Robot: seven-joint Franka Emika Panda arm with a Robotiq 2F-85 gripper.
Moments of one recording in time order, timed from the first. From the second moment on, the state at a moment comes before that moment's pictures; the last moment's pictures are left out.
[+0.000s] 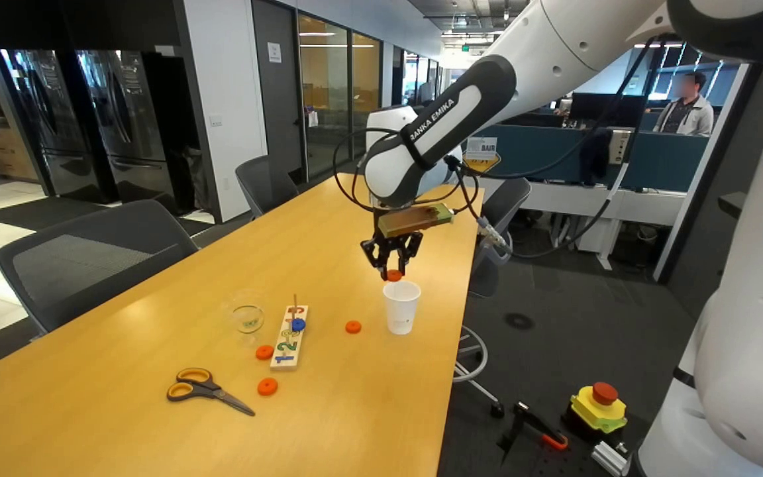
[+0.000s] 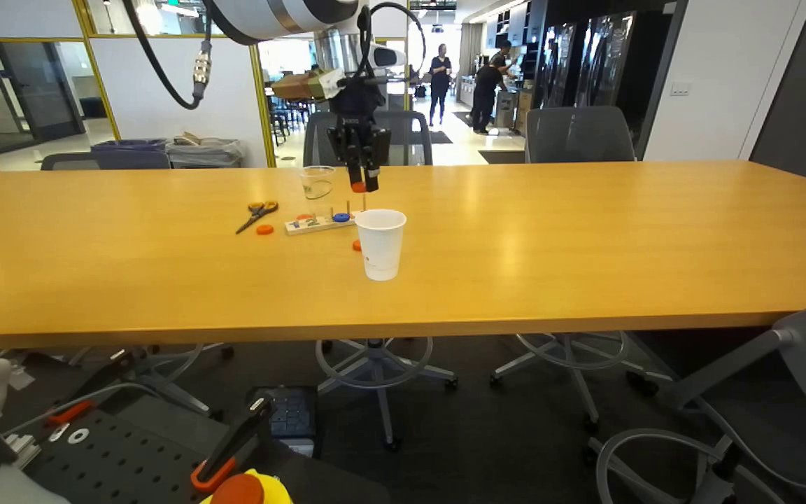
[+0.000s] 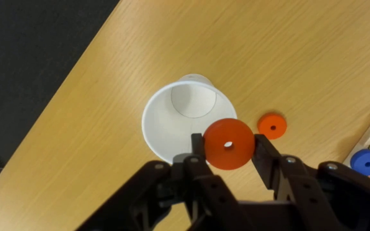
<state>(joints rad) -0.01 0.09 -0.09 -2.21 -0.15 2.32 0.40</state>
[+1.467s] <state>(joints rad) -0.04 0.17 -0.11 -2.21 -0.15 2.33 0.53</state>
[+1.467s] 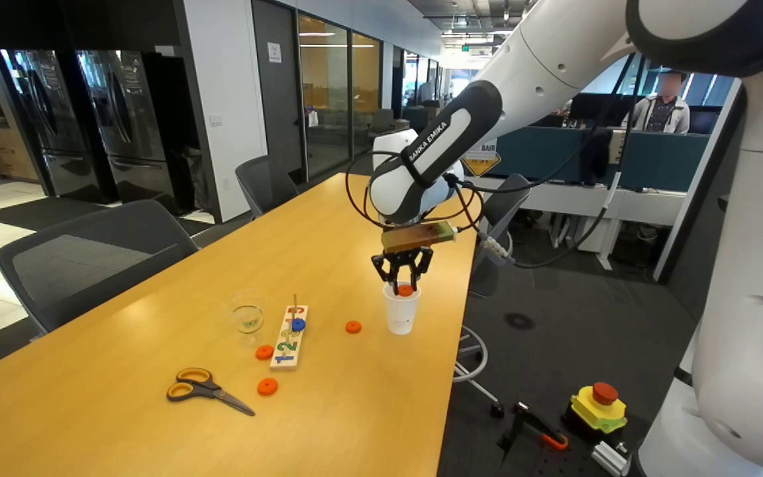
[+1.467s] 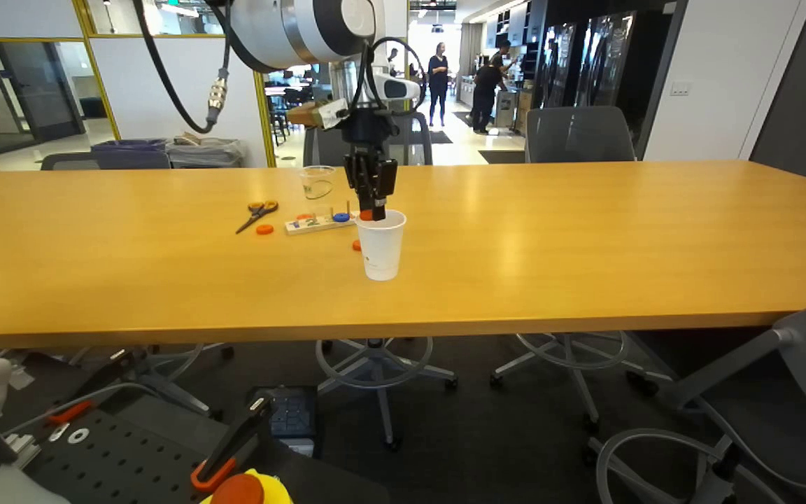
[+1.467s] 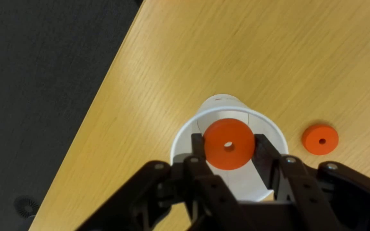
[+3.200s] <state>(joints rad) 0.01 0.12 0.01 -2.26 0.00 2.47 -0.03</state>
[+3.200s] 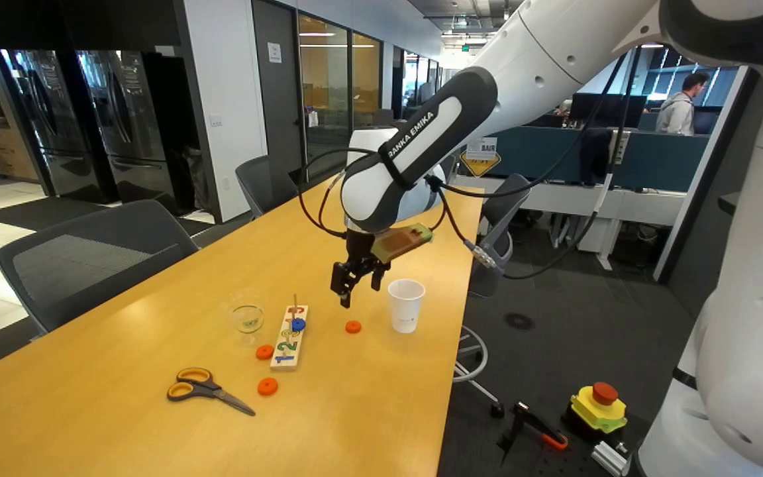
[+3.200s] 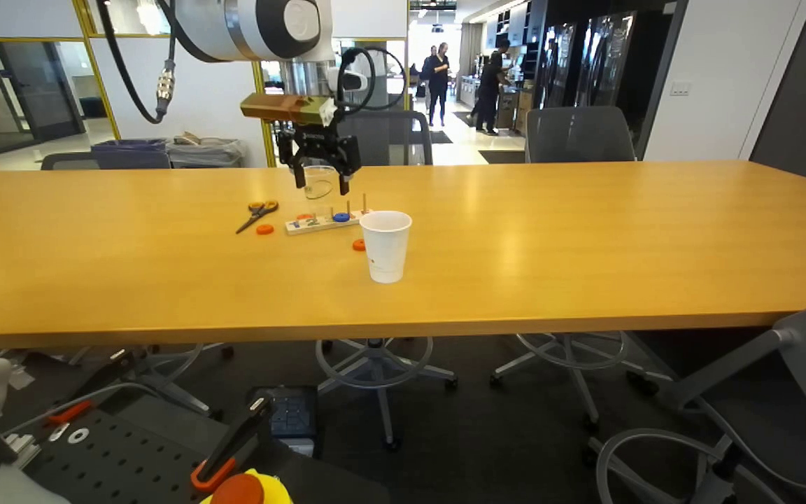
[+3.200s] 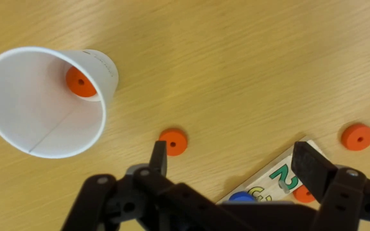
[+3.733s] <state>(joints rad) -0.03 0.30 0.05 -2.17 0.06 2.45 -0.50</state>
